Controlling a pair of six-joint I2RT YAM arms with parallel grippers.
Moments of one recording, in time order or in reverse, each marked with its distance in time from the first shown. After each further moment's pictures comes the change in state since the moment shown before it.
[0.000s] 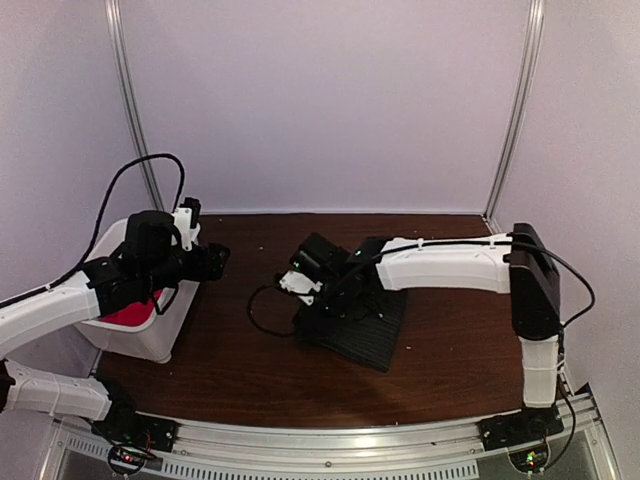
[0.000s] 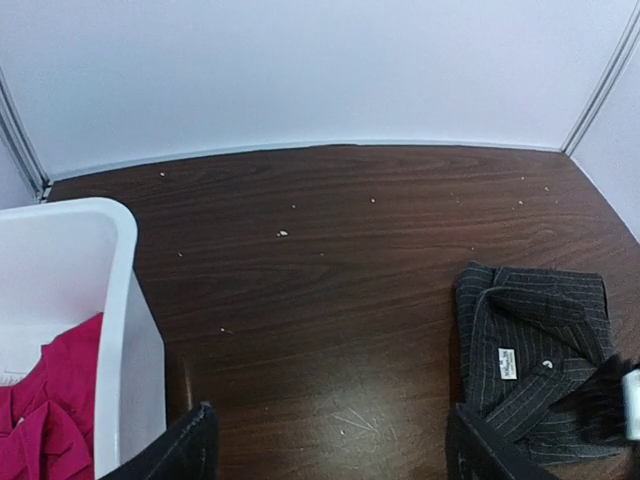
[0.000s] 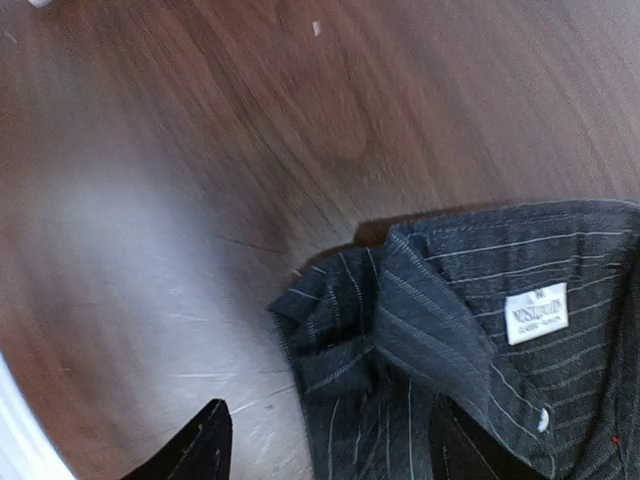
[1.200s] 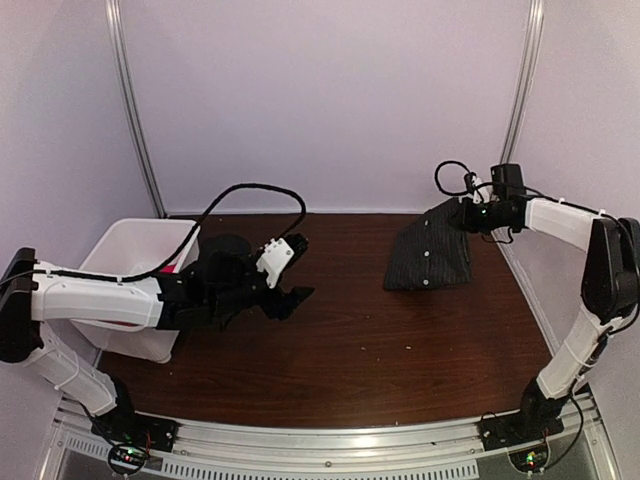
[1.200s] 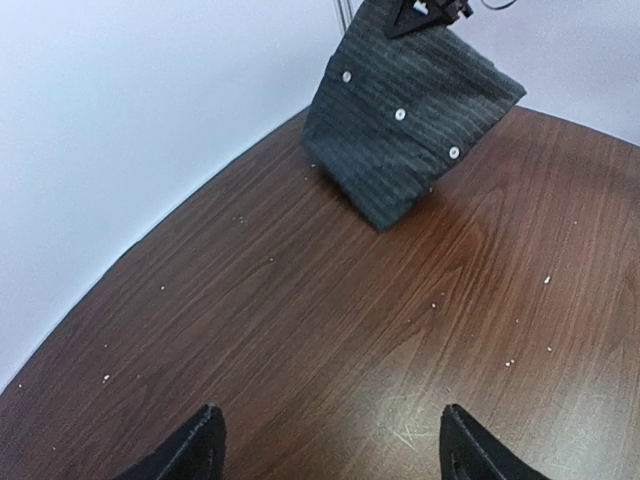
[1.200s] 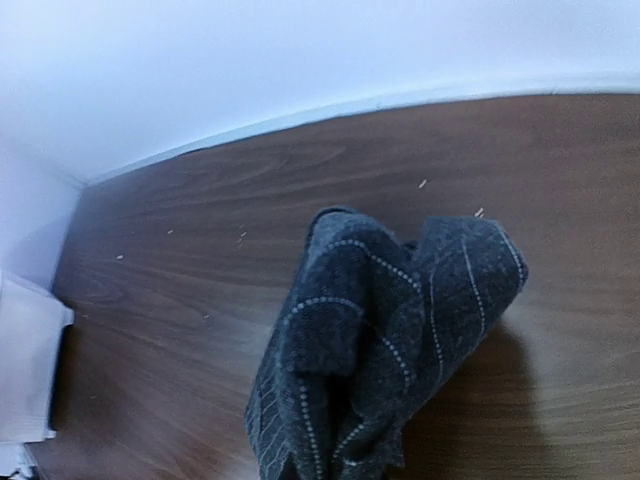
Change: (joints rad) left arm -0.343 0.386 0.069 0.378 0.122 0.454; right arm -0.980 -0.379 -0.406 0.444 -0.486 0.305
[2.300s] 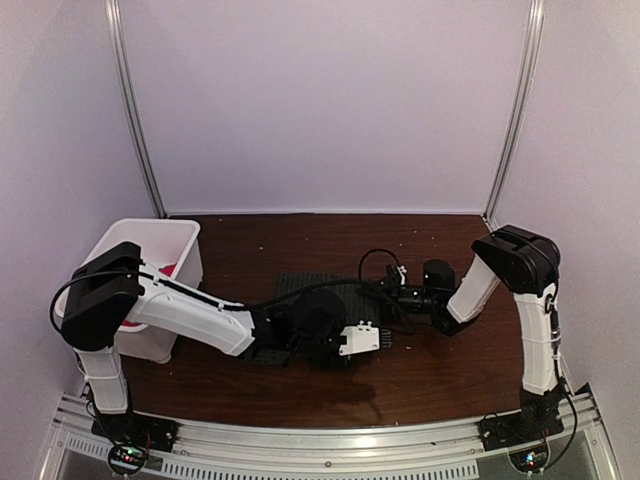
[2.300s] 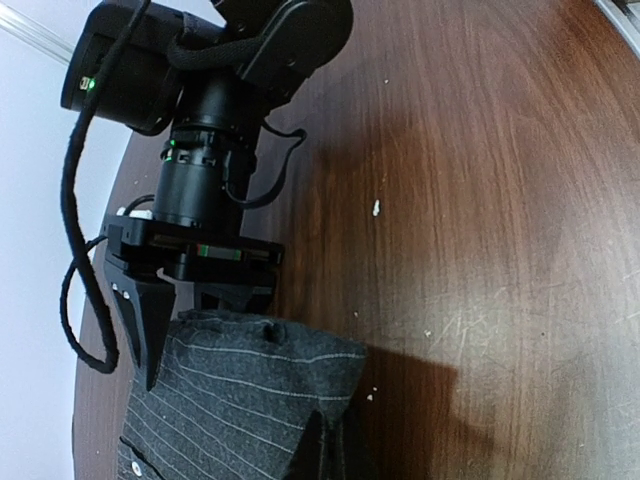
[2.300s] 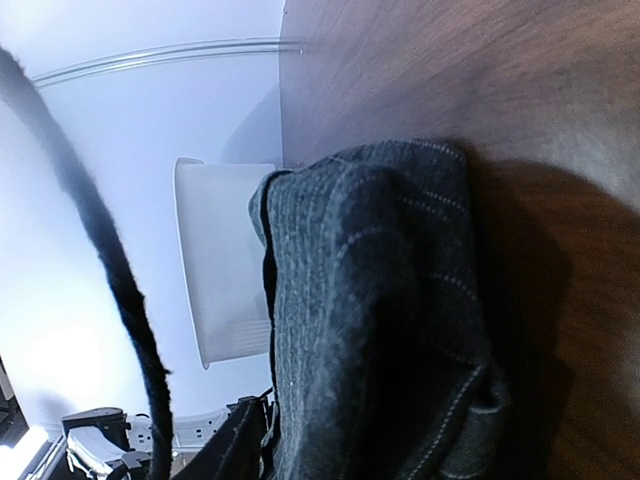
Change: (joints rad) left arm -0.245 0.474 0.253 0.005 0.020 0.464; right arm 0.397 0.510 -0.489 1.476 -0.364 1.102
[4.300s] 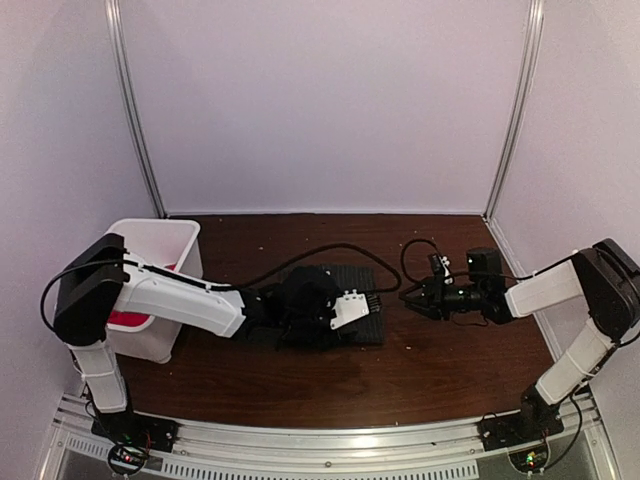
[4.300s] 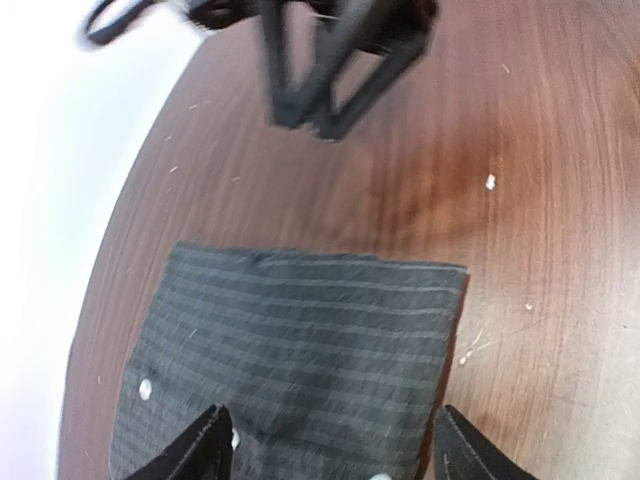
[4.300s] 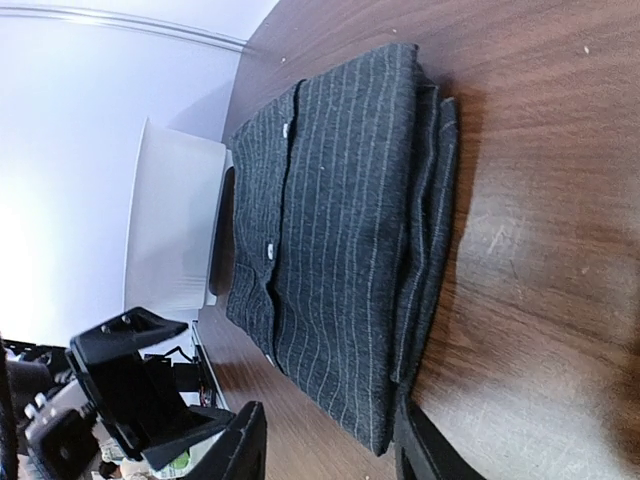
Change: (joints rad) left arm 0.093 -0.092 -0.003 -0.084 -0.064 -0.178; right arm -0.138 -0.635 -0.226 -0.734 0.019 -0.592
